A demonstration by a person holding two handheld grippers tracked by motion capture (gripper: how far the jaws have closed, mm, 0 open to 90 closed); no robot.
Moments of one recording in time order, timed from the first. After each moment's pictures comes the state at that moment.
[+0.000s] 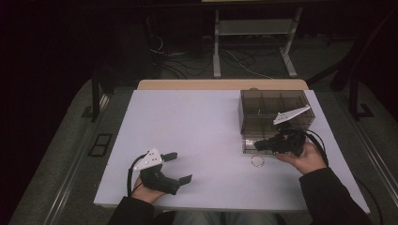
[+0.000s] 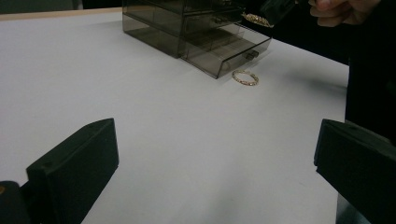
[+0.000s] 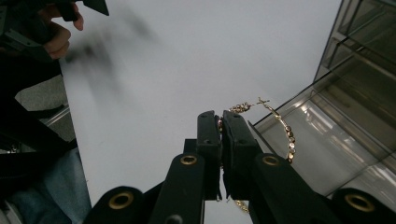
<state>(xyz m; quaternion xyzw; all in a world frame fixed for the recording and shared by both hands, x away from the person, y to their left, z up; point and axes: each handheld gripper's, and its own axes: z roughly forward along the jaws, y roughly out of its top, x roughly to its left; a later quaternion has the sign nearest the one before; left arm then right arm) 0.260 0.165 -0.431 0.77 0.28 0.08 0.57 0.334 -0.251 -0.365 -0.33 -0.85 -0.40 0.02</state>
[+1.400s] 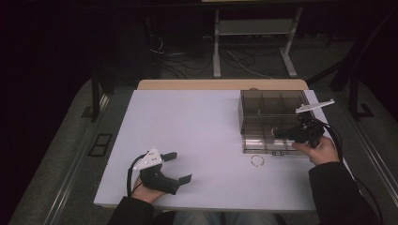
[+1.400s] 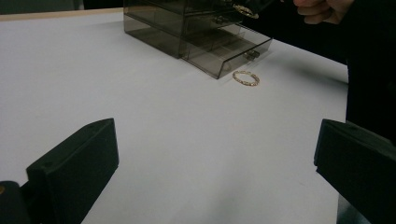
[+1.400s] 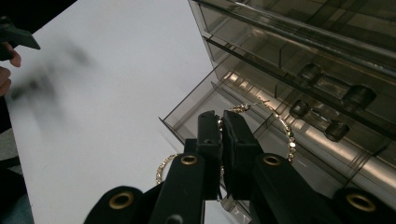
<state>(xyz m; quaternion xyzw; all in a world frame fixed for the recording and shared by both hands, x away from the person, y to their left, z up) 0.260 0.166 -0.431 0.77 0.28 0.08 0.57 0.360 -0.313 -0.377 -0.42 -0.81 -0.41 0.00</state>
